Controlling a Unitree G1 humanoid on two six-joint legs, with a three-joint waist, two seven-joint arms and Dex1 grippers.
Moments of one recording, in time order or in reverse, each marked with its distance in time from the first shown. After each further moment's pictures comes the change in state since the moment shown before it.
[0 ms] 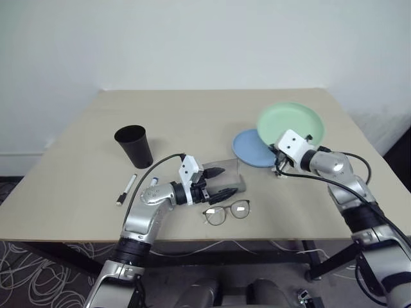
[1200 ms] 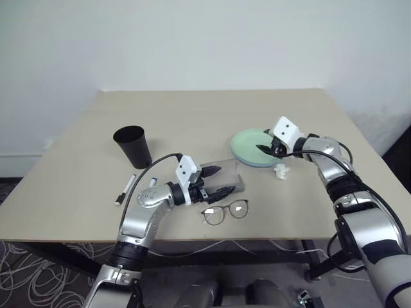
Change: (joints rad) left arm 0.039 0.015 0.007 -0.066 0.006 0.012 0.056; right arm -0.175 0.055 -0.080 0.415 -0.043 -0.153 0.068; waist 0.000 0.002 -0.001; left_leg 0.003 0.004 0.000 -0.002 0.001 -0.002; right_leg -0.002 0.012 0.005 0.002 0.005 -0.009
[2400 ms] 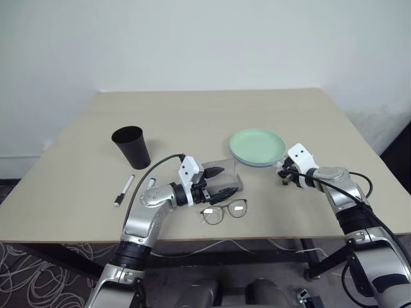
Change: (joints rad) left arm -0.007 -0.023 -0.003 0.020 0.003 -0.004 -0.020; right arm 0.271 -0.029 -0.034 -0.417 0.064 0.639 -0.090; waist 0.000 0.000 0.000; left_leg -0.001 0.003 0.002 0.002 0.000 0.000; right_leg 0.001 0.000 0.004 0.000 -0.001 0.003
